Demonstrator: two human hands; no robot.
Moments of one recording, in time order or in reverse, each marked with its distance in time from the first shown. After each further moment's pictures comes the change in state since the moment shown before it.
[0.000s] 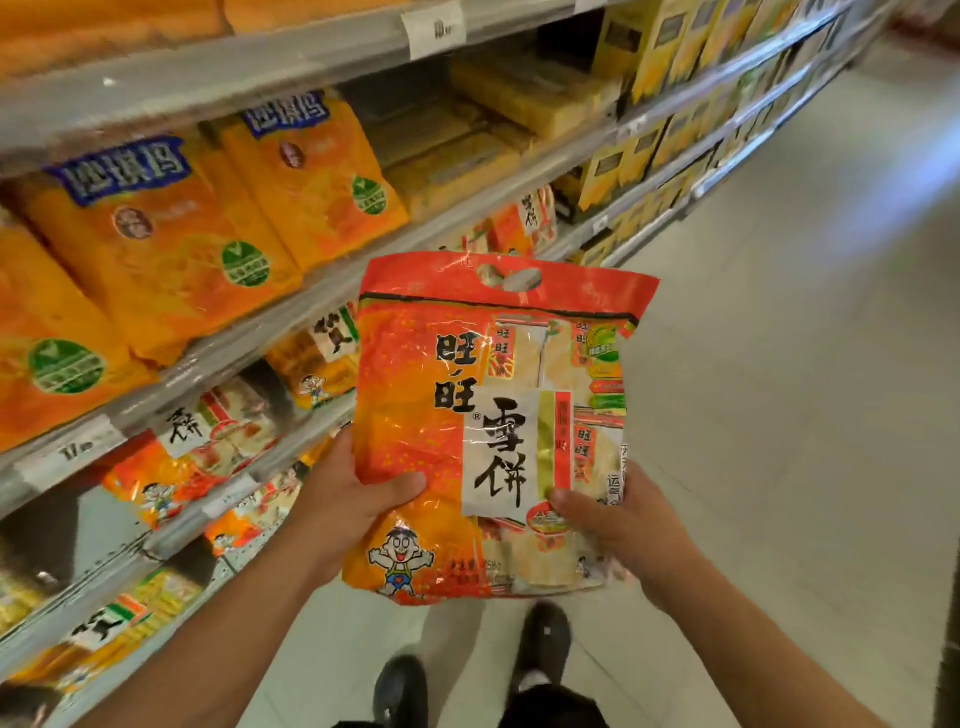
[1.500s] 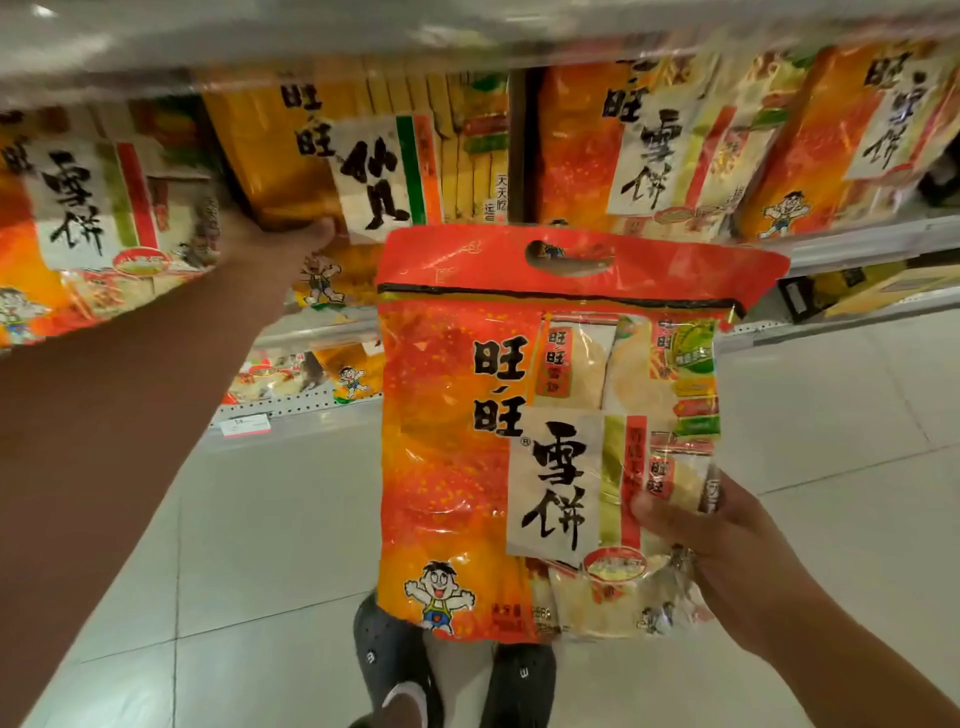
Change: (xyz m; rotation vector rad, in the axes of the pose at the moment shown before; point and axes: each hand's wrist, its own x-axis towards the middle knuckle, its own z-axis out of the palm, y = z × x) left_hand 0.359 -0.142 -0.157 -0.132 0.877 0.119; right_hand 0.389 0.096 -0.028 0.048 -0.543 0.177
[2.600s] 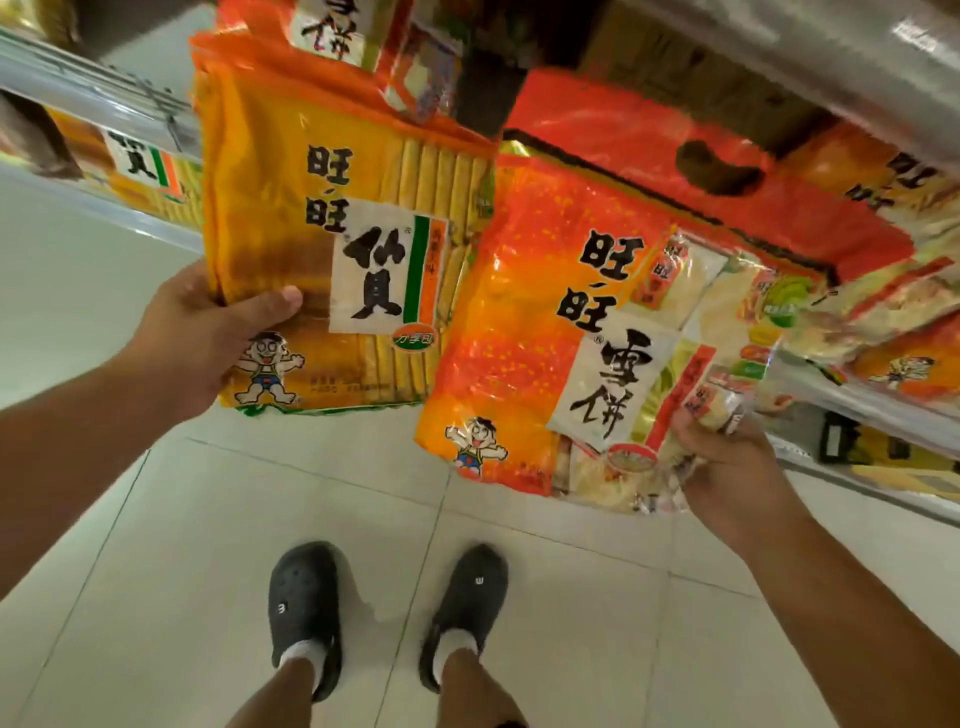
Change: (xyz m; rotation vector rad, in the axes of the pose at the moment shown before) left_hand -0.212 -0.061 -0.145 -0.256 0.213 -0.260; right_hand 0.076 -0.055 0.065 -0.202 -0.107 -0.021
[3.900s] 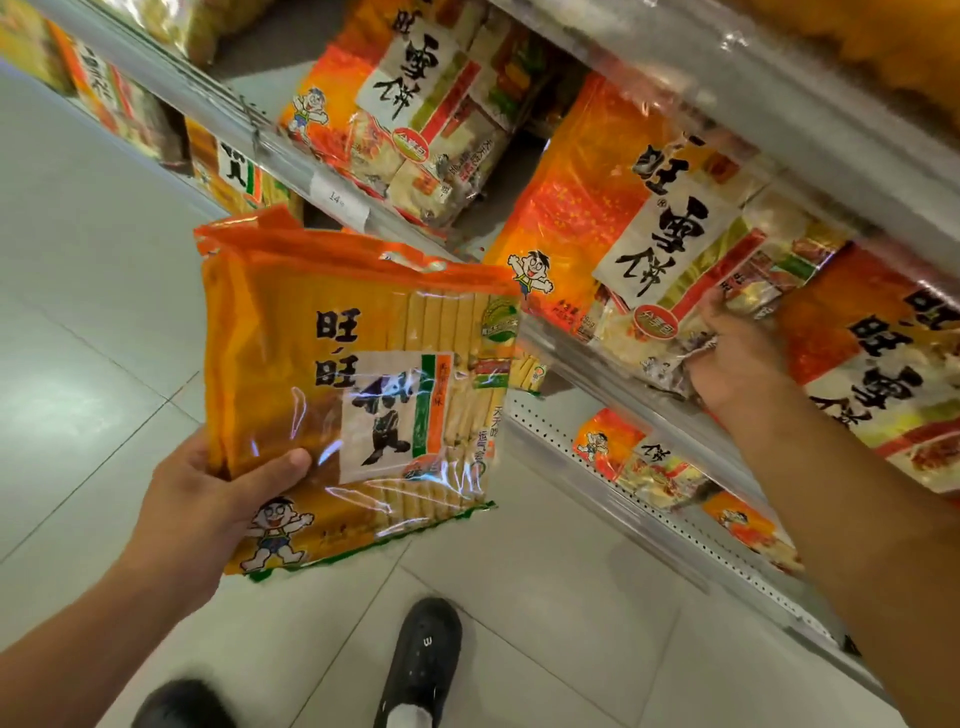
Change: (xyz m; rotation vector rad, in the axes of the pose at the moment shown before) left_hand -0.128 -0.086 0.102 -0.132 0.423 -0.068; right_hand 0.175 -0.107 0.027 0.028 -0.003 -0.094
